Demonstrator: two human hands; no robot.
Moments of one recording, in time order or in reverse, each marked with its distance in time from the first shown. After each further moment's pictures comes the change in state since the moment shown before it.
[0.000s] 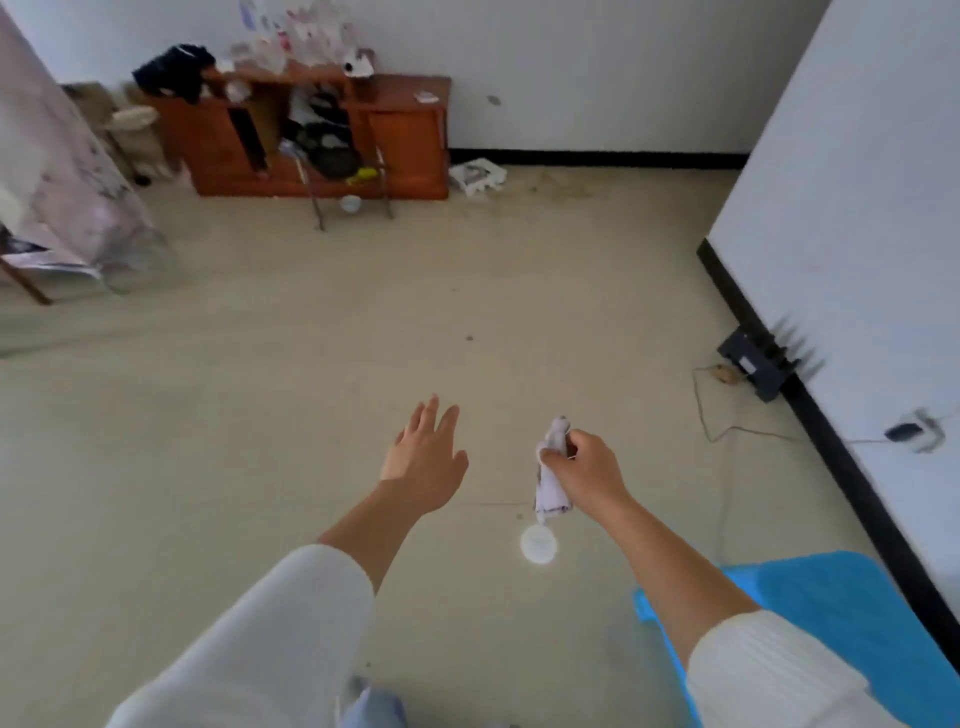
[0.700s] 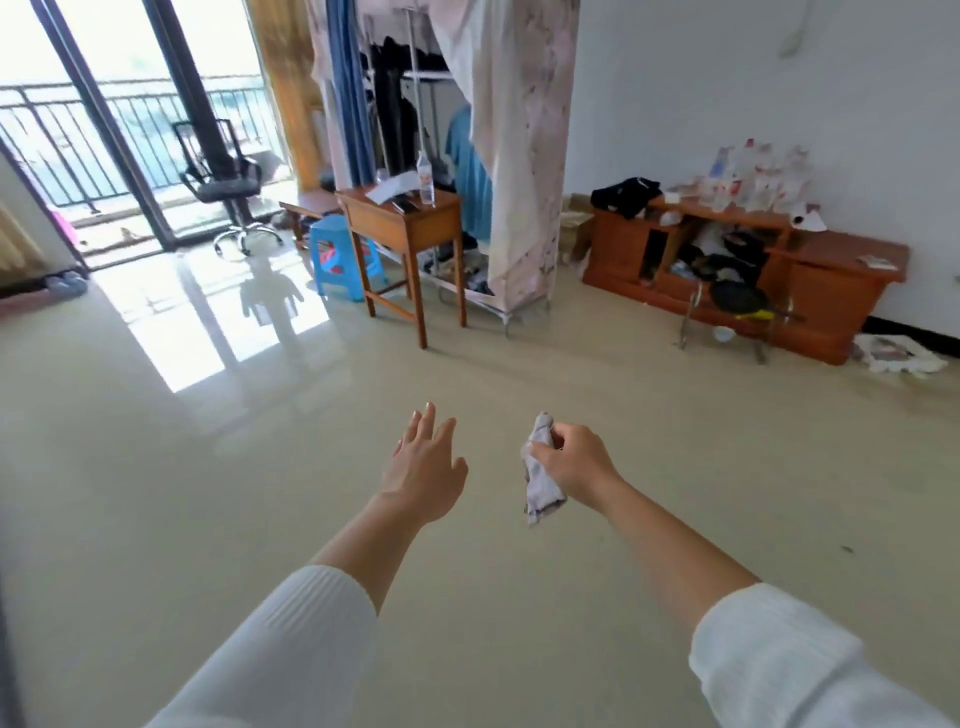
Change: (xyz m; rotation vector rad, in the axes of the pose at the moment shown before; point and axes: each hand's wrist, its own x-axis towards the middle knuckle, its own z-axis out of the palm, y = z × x) left_hand -0.255 -0.551 -0.229 -0.078 0.412 -0.686; right_hand -0.120 -0.485 0.490 -0.148 -0.549 -0.624
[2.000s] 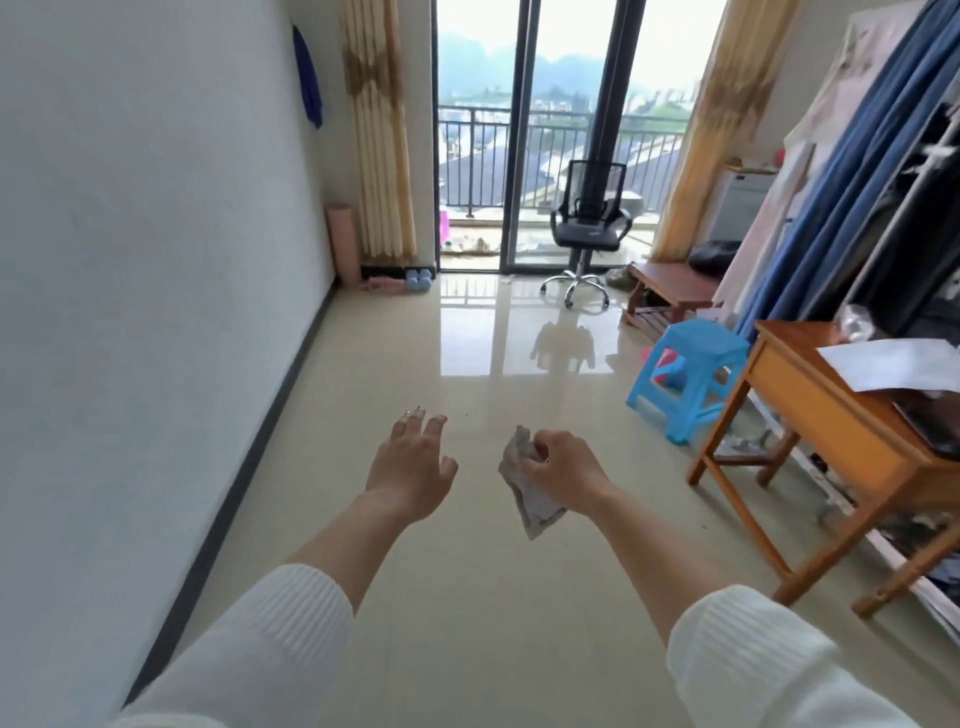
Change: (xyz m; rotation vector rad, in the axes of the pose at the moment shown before) left_hand 0.586 -0.810 -0.282 0.005 0.343 -0.708; right_hand 0.765 -0.621 0.632 -0.298 -0.557 -0.617
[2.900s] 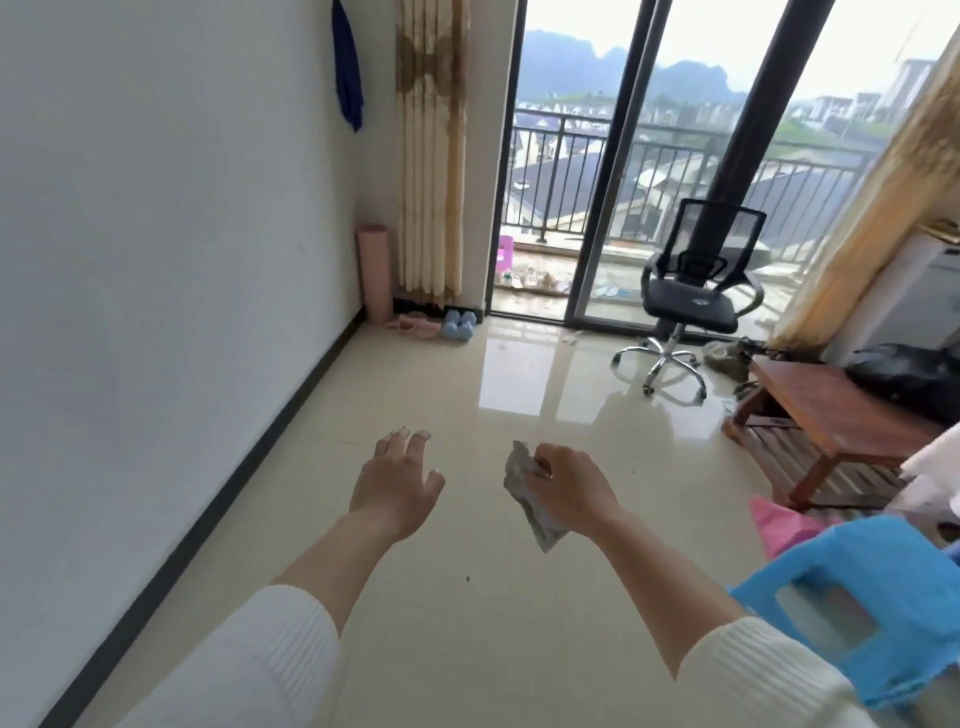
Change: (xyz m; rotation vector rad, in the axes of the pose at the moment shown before) left_hand 0.771 -0.073 0.073 -0.024 0.066 -0.227; right_hand 0.814 0.019 -0.075 -0.187 -0.089 -0.190
